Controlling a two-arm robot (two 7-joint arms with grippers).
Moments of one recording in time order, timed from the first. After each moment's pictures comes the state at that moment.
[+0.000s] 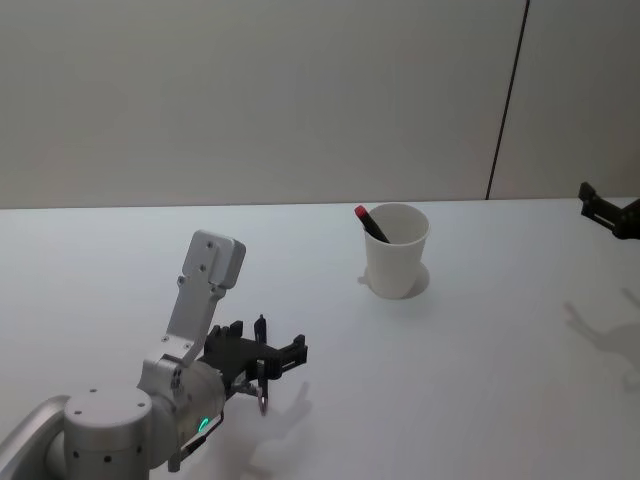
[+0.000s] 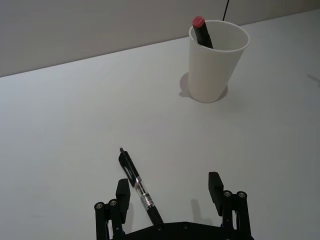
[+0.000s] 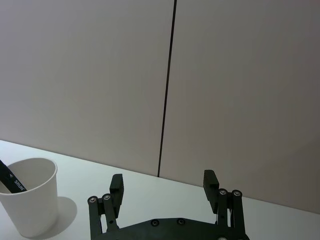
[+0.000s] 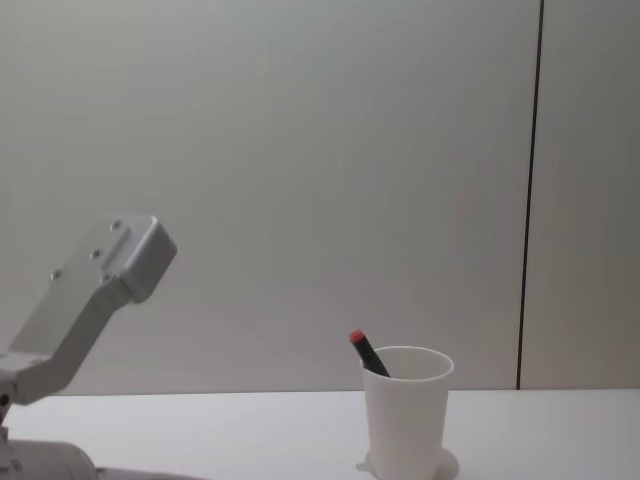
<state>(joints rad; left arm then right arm) -0.09 0.40 0.41 -1.71 -0.52 0.55 0.11 0.24 0.24 0.09 -1.37 0.10 0.06 0.44</state>
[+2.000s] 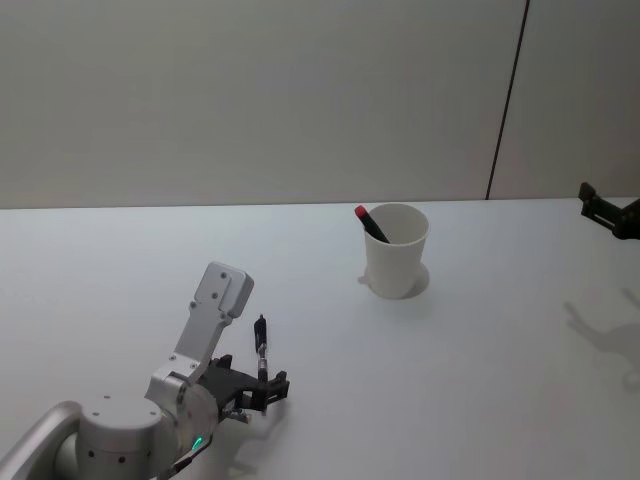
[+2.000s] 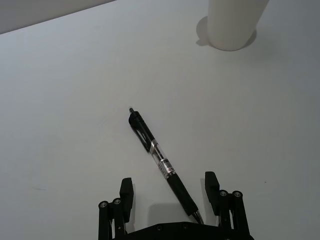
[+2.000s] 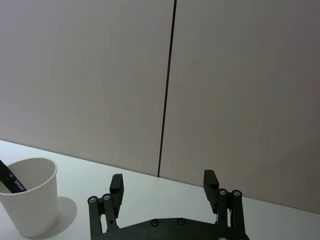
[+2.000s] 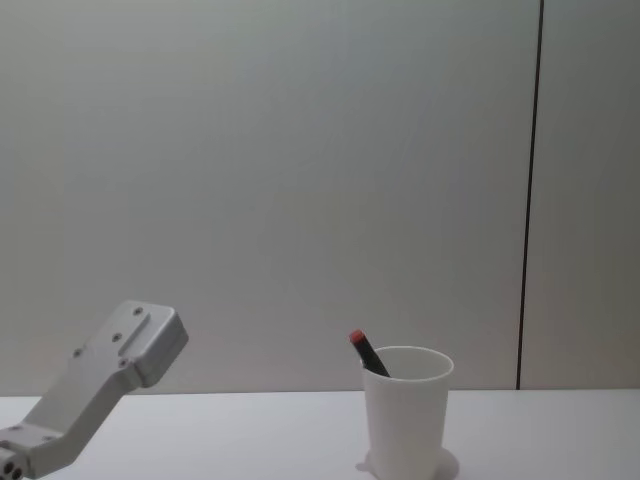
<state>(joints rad) -0.12 0.37 0.41 -1.58 -0.39 0.62 0.04 0.24 0.24 0.09 -1.37 0.10 0.06 0.44</state>
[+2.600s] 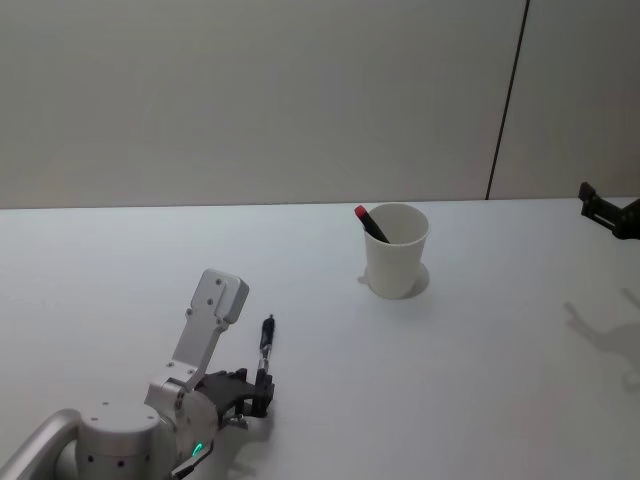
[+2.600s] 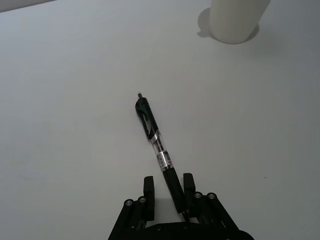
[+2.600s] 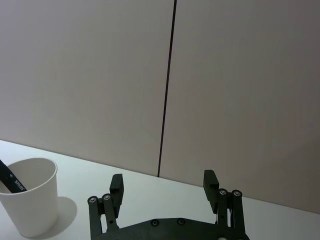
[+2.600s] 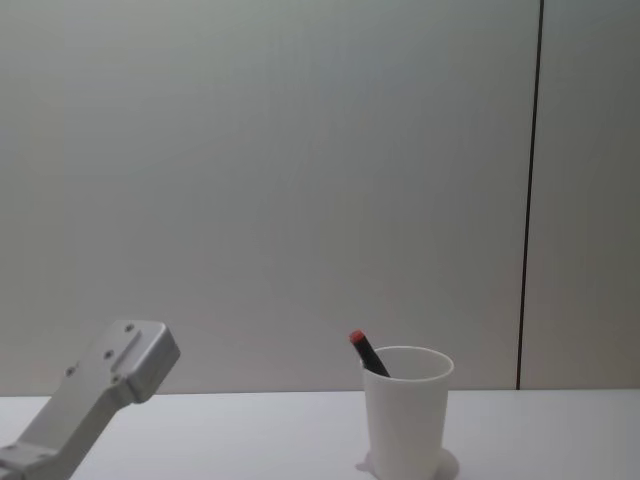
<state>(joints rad) -0.11 0.36 0.40 -1.56 -0.43 0.62 0.04 0.24 0.24 0.09 -1.37 0.10 0.06 0.44</state>
